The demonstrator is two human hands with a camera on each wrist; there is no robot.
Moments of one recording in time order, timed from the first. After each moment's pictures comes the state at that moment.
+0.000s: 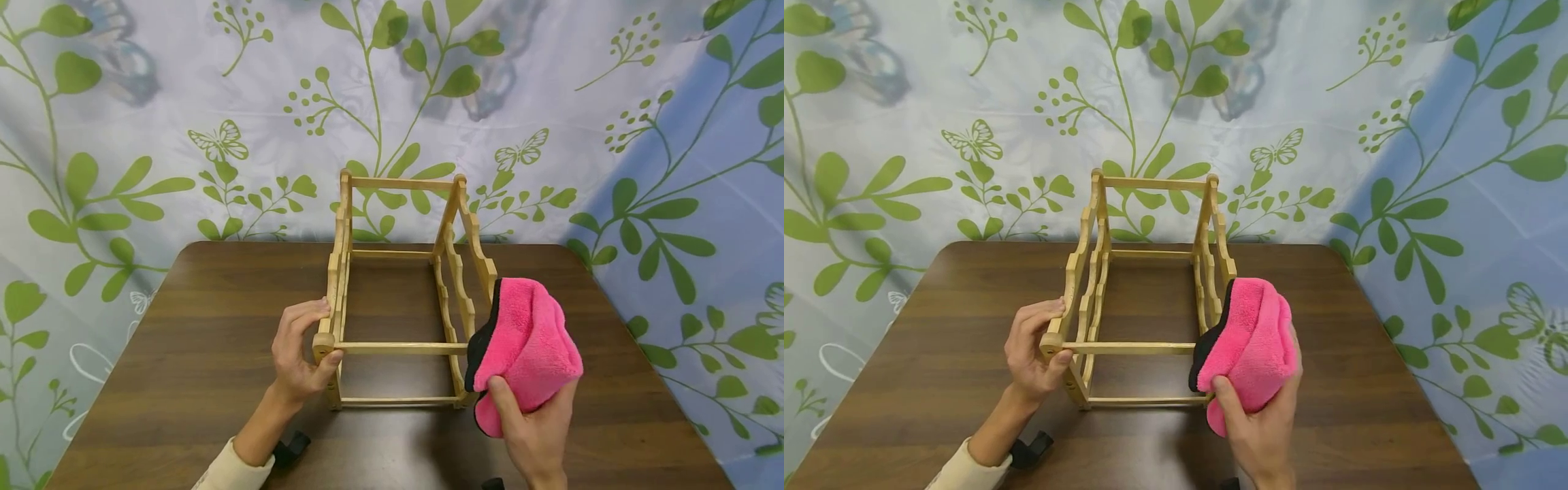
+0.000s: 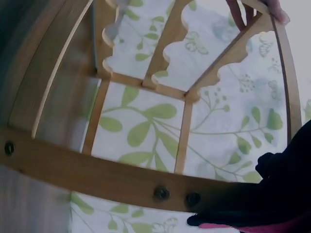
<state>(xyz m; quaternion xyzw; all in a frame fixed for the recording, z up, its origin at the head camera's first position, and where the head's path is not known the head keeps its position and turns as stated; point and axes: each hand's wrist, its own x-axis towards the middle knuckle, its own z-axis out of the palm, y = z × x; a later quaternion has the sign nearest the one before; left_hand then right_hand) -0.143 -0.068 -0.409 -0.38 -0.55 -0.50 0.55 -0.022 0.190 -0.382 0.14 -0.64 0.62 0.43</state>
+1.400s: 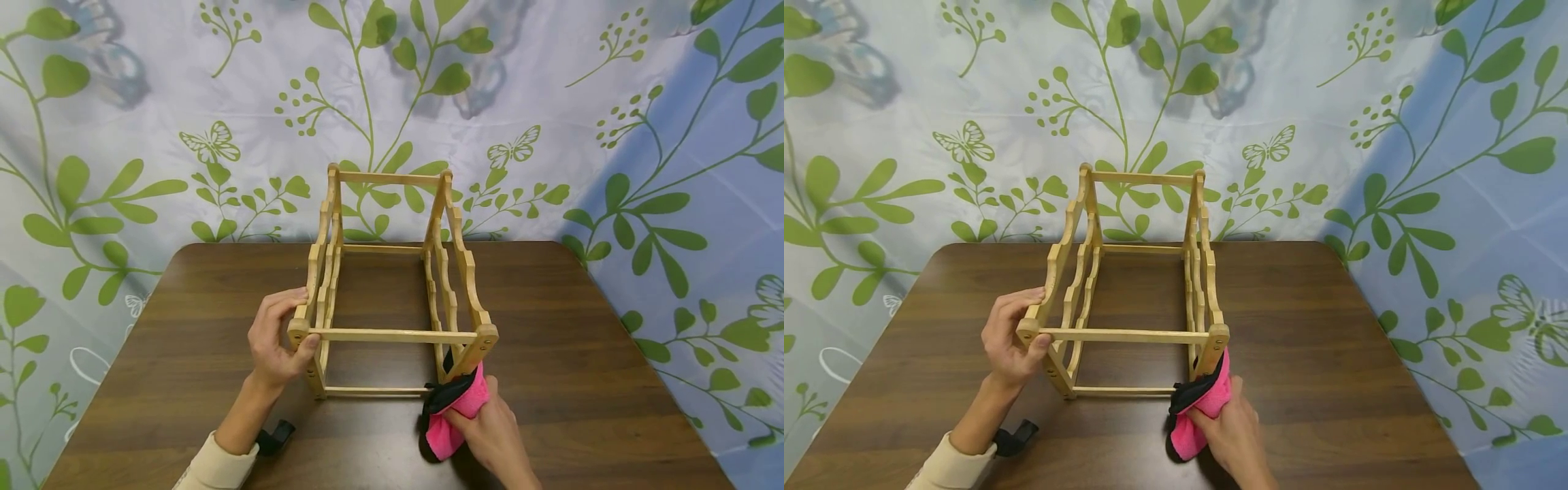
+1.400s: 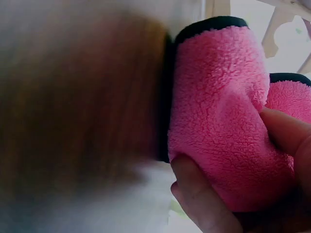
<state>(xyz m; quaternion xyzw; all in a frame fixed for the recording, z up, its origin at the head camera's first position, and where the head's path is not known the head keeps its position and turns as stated) -0.156 -0.085 -0.407 -0.38 -0.56 -0.53 0.51 -0.020 0.207 -0.465 -0.12 -0.93 0.35 0.05</state>
